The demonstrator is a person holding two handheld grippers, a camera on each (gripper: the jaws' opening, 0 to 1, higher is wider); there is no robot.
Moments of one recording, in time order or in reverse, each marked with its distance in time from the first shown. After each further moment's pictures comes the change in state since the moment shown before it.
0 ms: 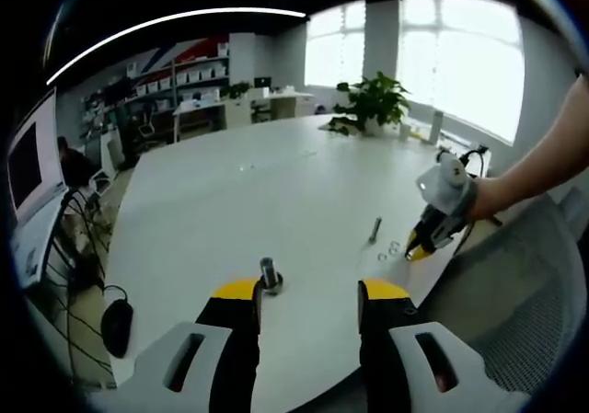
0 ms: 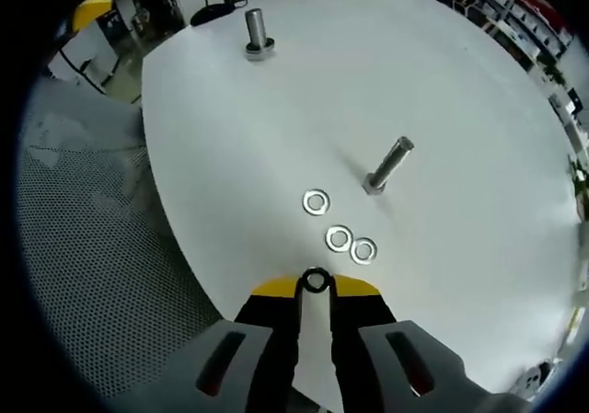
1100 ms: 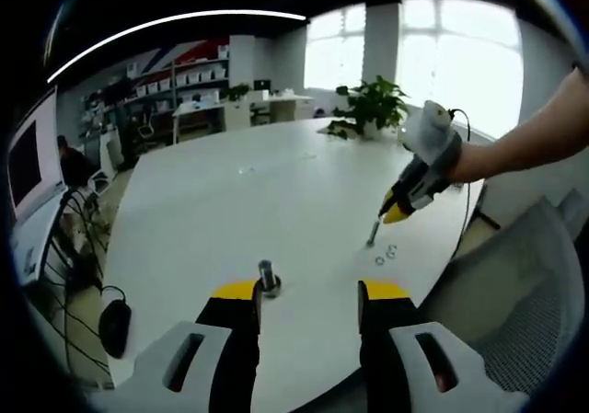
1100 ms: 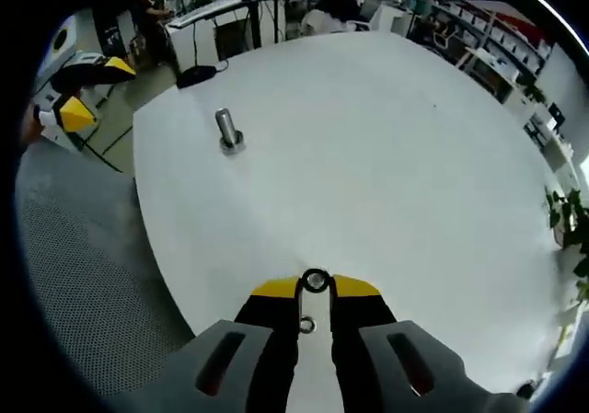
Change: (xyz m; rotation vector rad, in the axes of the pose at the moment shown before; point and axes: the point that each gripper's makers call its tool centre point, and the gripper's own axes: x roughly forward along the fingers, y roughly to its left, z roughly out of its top) left arm -0.001 0.000 0.002 -0.011 -0.015 -0.008; right arm -0.036 -0.039 0.087 -0.013 -0.158 -0.063
